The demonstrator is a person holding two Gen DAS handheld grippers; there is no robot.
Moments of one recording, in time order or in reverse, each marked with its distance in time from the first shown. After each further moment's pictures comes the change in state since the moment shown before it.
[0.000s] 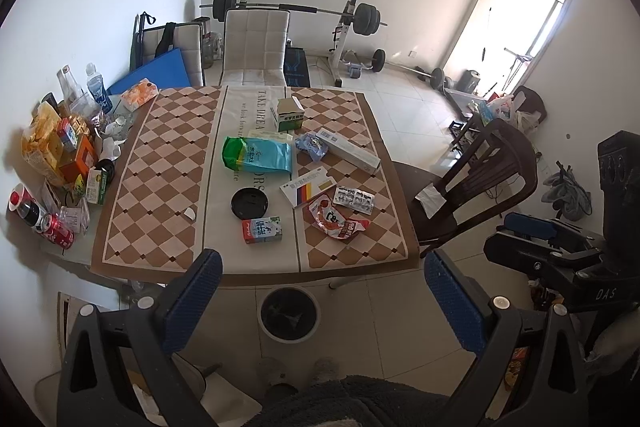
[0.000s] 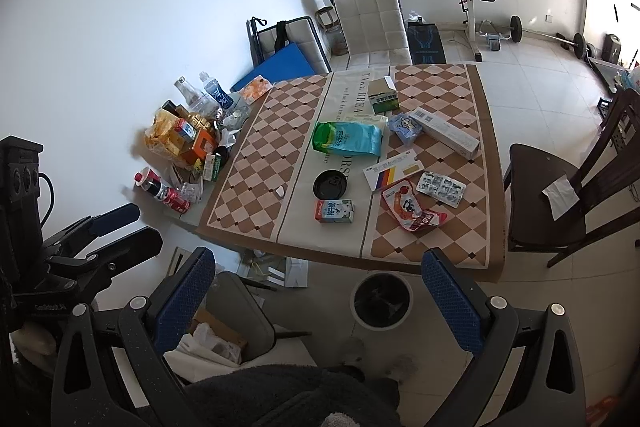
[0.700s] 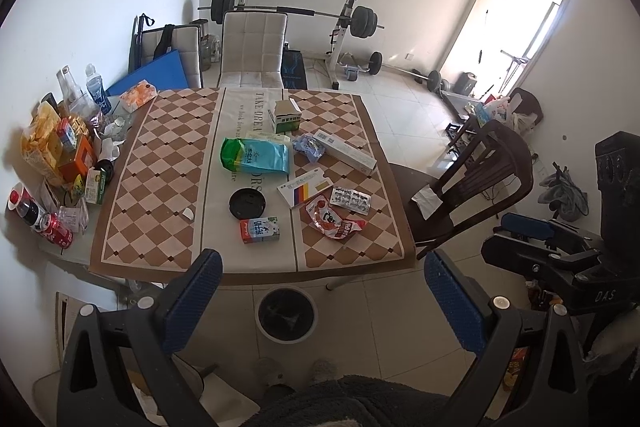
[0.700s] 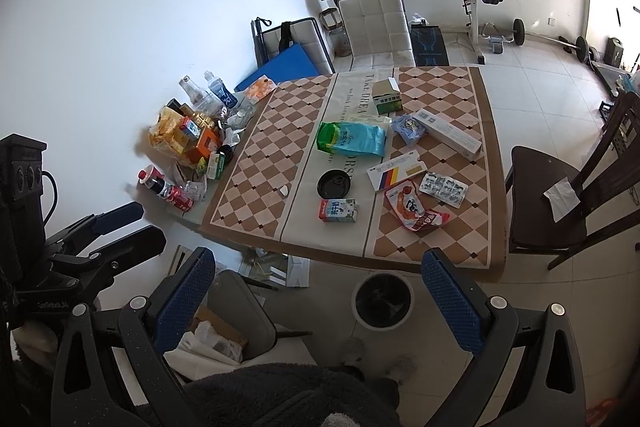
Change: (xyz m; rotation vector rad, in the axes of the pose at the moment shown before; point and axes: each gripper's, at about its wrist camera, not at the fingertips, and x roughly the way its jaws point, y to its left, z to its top) left arm -0.001 -0.005 0.002 -0.001 -0.004 -0.009; right arm -0.005 0.006 0.000 -0.002 -0.003 0.000
